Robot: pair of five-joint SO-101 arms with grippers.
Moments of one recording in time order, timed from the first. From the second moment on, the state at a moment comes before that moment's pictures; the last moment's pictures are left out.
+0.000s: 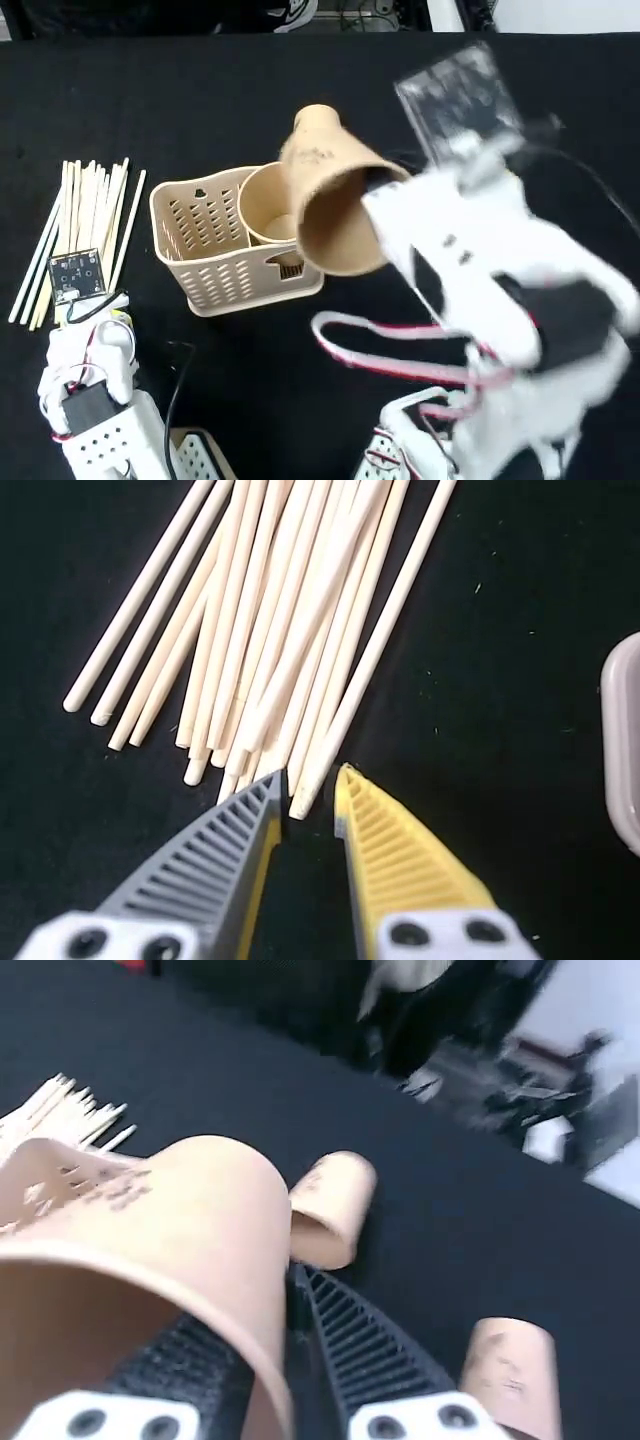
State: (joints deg) left arm -33.9 -104.1 96.0 65.8 -15.3; right arm -19.1 -31.1 -23.3 99.2 12.4
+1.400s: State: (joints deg) left arm -33.9 -104.1 96.0 65.8 -15.3; right arm -26.3 -13.7 -27.7 99.3 18.6
